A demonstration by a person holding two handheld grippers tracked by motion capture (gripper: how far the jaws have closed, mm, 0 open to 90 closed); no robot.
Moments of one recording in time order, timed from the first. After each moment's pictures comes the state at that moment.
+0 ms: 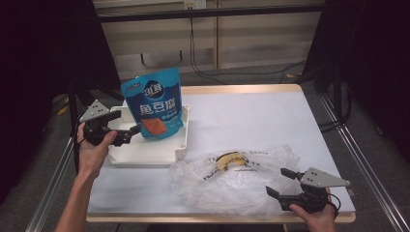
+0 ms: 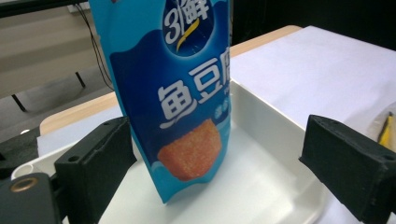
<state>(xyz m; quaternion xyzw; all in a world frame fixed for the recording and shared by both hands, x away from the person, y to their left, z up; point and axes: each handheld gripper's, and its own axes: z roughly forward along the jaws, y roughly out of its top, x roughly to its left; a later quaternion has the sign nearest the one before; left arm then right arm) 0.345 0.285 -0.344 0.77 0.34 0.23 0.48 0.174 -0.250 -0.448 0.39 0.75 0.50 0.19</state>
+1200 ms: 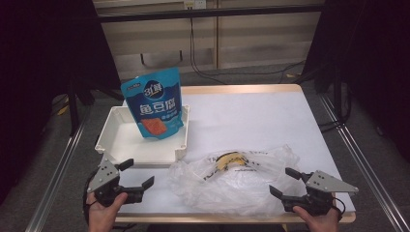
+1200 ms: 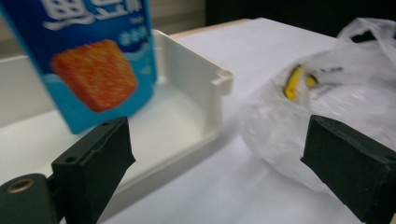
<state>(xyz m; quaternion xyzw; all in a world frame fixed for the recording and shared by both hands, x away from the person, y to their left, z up) 0.228 0.262 -0.421 0.76 0.33 0.20 0.51 0.164 -0.253 -0.443 0.40 0.72 0.52 0.22</state>
